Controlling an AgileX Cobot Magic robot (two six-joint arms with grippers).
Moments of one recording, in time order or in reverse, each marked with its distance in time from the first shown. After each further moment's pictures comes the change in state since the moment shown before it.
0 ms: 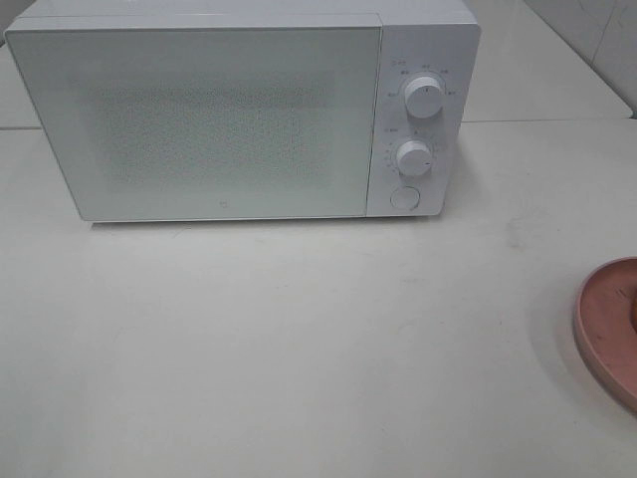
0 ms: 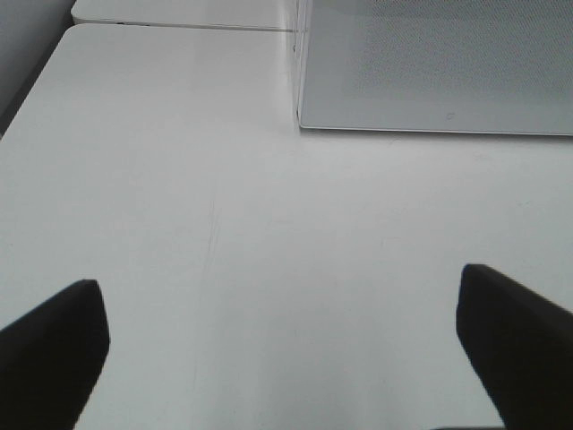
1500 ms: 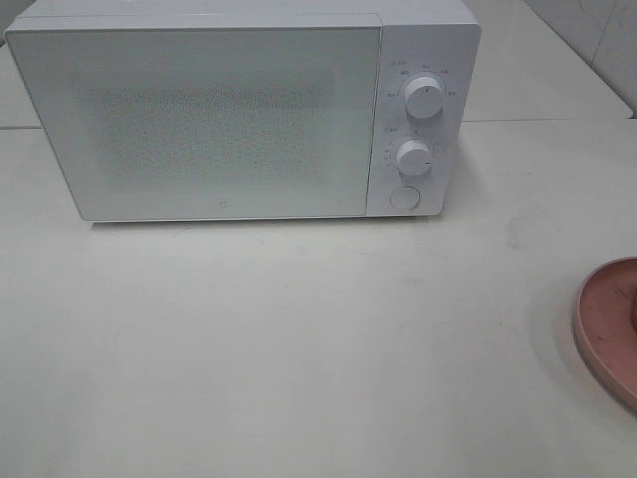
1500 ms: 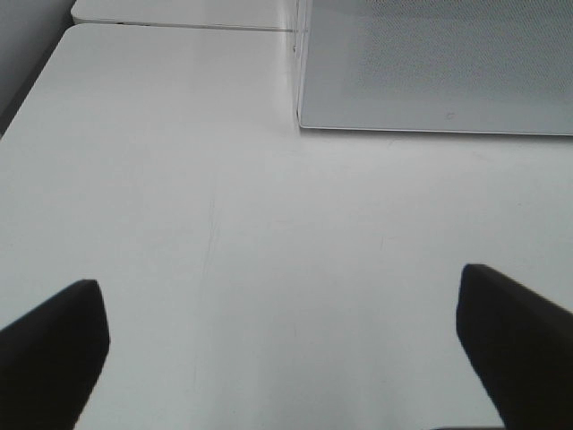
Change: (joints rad) left arm 0.000 0.000 0.000 0.000 0.000 0.000; right arm 0.000 0.394 0.060 0.000 -0.606 0.025
